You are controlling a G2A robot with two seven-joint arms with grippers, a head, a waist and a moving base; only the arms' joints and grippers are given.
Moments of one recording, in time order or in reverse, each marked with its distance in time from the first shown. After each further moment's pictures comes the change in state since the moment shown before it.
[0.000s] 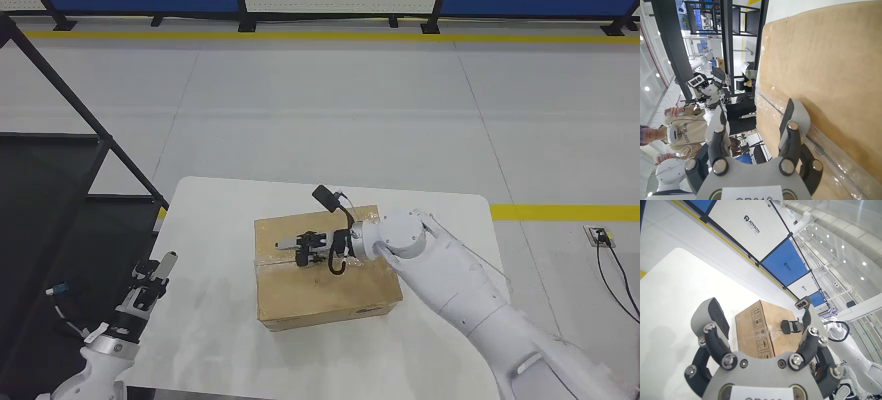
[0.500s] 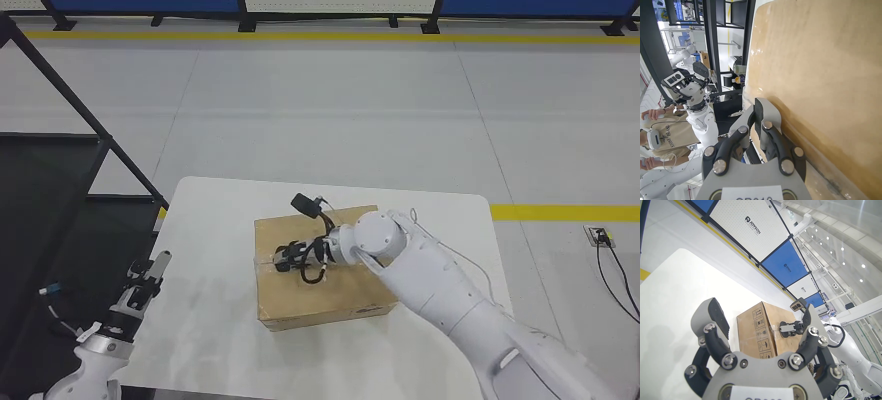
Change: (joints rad) left arm -0.010 0.018 -0.010 0.017 -0.030 -0.001 -0.012; right arm 0.034 -0.084 -0.072 0.051 -0.089 0.041 -0.035
